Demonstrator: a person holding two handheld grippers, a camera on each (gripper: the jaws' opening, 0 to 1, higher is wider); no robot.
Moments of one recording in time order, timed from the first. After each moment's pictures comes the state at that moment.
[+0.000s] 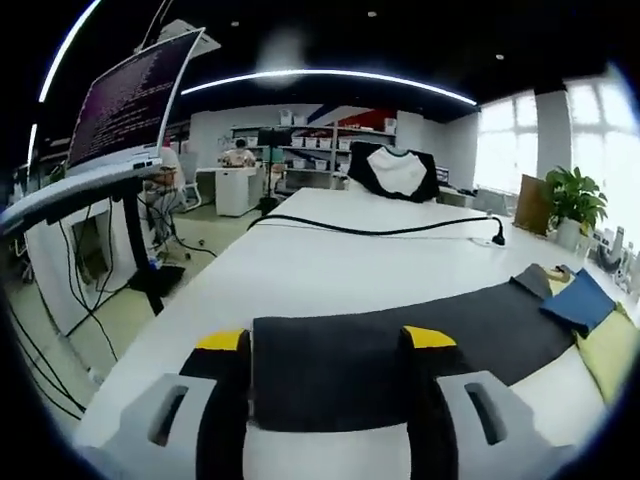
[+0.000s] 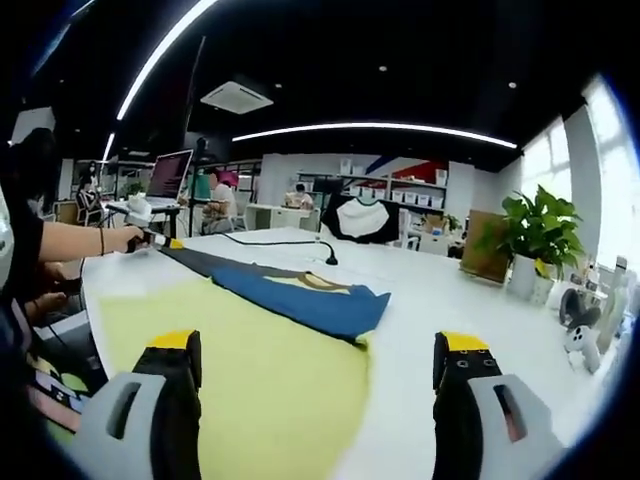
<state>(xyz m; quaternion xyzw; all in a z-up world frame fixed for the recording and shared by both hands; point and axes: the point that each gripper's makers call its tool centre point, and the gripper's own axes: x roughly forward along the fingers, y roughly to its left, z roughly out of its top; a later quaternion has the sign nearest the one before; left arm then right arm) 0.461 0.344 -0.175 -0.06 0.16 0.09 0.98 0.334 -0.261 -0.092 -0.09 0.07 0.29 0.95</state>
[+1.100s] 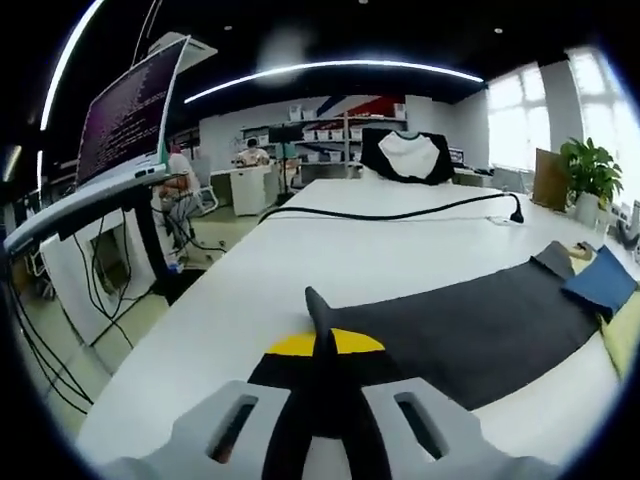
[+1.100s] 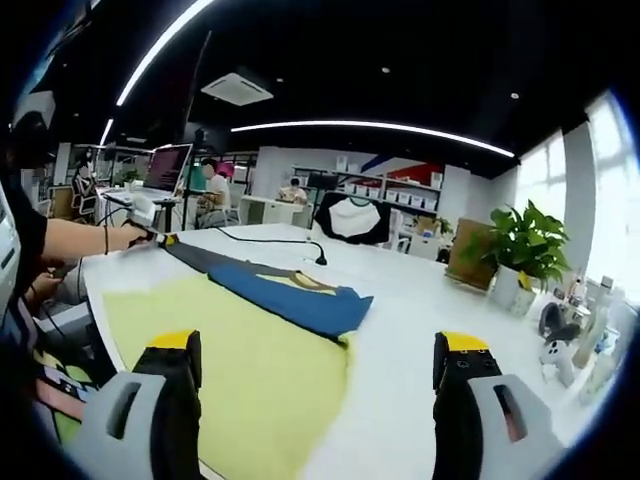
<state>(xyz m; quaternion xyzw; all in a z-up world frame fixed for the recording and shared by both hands) 0.461 0.335 -0.178 -0.03 0.18 0.13 0.97 0.319 -0.284 -0.069 -0.12 0.07 0.27 0.95</state>
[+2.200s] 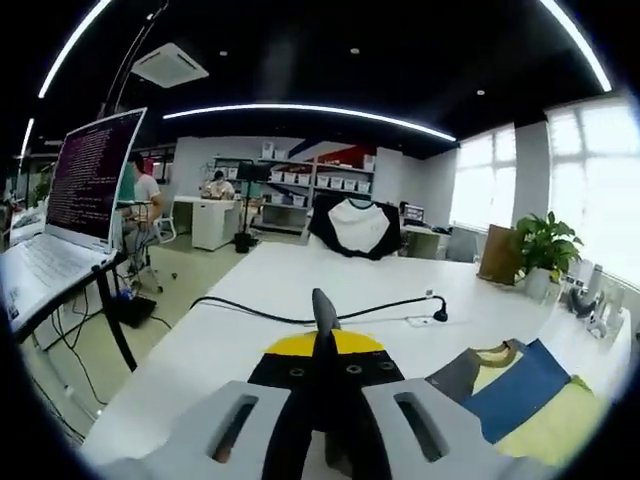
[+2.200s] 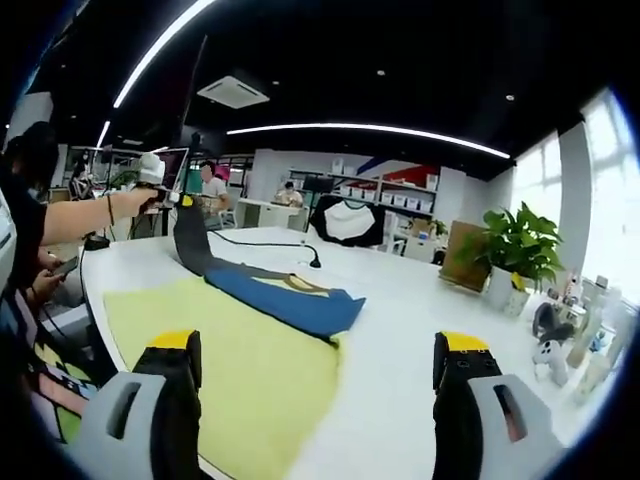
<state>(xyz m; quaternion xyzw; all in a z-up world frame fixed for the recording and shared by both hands) 0.501 0.227 -0.019 -0.08 0.07 0.02 0.99 0.314 -0.293 -0.063 -0.11 0.06 0.26 0.96</state>
